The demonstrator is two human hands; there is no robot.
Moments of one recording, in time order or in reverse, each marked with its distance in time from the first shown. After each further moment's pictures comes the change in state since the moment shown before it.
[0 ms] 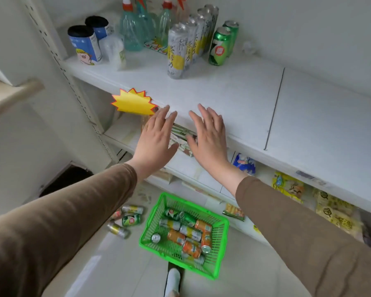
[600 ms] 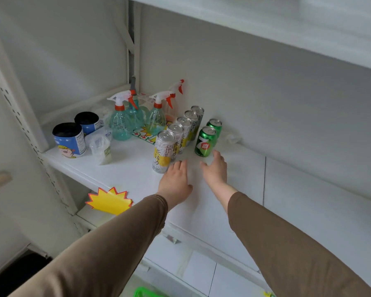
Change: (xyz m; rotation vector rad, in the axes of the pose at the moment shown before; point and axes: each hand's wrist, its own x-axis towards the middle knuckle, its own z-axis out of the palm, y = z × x) left_hand 0.224 0.016 0.017 -0.135 -0.196 -0.198; right_hand 0.234 0.117 0.009 0.357 -0.057 0.687
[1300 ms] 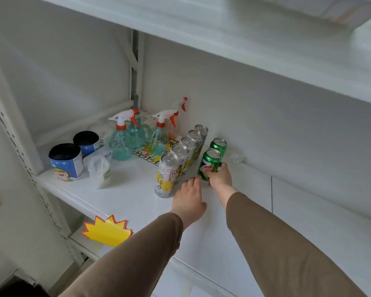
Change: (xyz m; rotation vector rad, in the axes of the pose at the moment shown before) left_hand 0.043 0.015 0.007 -0.043 -0.006 0.027; right_hand 0.087 -0.002 0.023 0.224 0.016 0.202
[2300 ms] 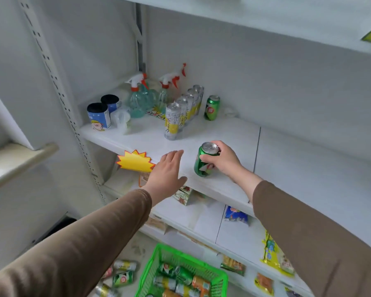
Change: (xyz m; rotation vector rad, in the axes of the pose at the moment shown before) left_hand -0.211 -0.006 -0.053 0.091 0.084 0.126; right_hand -0.236 0.031 -0.118 -0.050 -0.324 -0.240
